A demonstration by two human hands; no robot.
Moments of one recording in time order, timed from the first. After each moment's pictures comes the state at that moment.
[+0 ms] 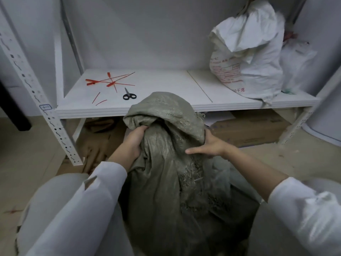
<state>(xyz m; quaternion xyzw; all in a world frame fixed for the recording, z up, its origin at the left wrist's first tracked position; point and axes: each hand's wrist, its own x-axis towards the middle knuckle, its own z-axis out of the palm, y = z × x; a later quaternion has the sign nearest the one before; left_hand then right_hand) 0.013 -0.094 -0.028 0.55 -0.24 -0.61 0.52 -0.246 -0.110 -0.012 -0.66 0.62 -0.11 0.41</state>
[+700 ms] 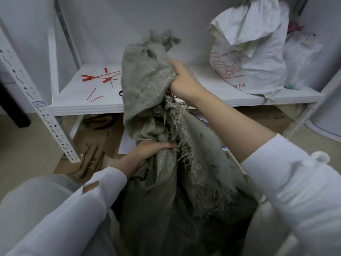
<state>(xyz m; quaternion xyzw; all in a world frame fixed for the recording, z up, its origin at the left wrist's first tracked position) -0.039 -0.059 -0.022 0.62 -0.41 -0.55 0.38 -0.146 -0.125 0.123 -0.78 0.28 -0.44 0.35</state>
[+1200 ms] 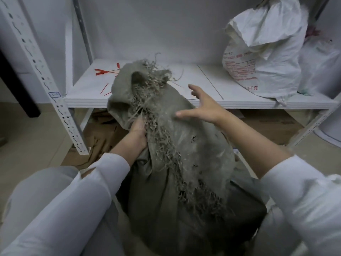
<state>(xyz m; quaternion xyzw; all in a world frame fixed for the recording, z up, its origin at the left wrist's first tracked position) 0.004 -0.076 0.000 0.48 -0.19 -0.60 0.61 -0.180 -0.126 0.066 -0.77 0.50 -0.24 0.32</state>
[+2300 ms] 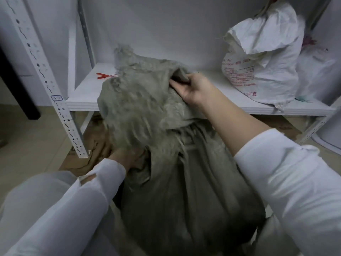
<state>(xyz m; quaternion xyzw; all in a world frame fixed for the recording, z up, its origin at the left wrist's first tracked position) 0.014 -0.055 -0.009 0.57 -0.39 -0.59 0.41 -0.113 -0.159 0.120 -0.28 0.38 -0.49 0.73</state>
